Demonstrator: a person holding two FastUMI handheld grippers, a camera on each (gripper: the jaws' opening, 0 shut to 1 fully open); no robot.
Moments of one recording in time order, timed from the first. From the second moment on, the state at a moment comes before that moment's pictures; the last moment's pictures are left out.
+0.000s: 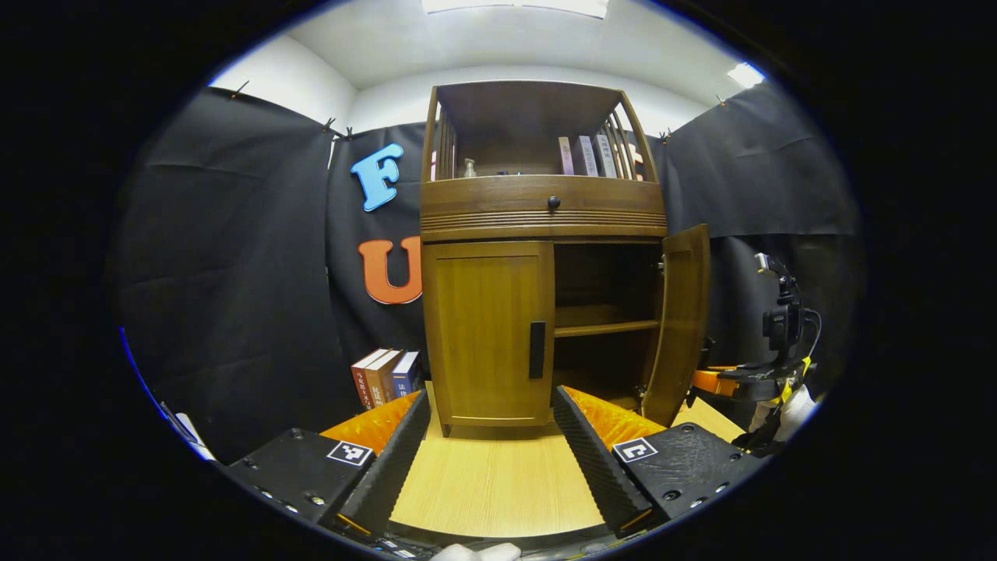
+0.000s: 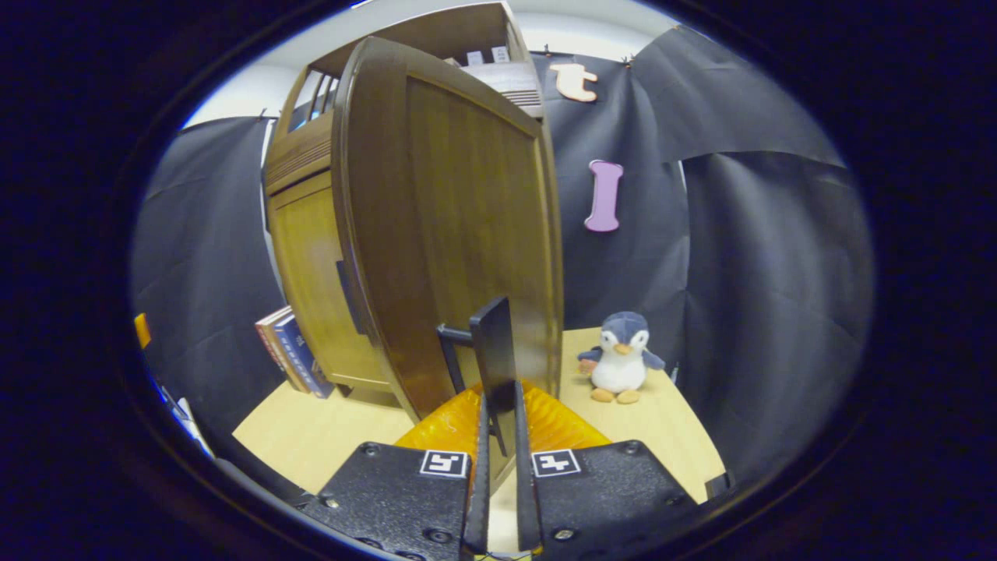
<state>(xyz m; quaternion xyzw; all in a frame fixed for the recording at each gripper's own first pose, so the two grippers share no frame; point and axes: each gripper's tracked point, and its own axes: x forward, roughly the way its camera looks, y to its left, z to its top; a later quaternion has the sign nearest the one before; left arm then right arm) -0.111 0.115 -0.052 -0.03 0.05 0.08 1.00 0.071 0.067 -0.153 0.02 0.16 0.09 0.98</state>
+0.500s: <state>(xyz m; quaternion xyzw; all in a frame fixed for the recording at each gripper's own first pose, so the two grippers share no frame) -0.094 0.090 -0.061 -0.03 0.06 0.04 1.00 0.080 -0.005 -0.147 0.02 0.16 0.04 0.99</state>
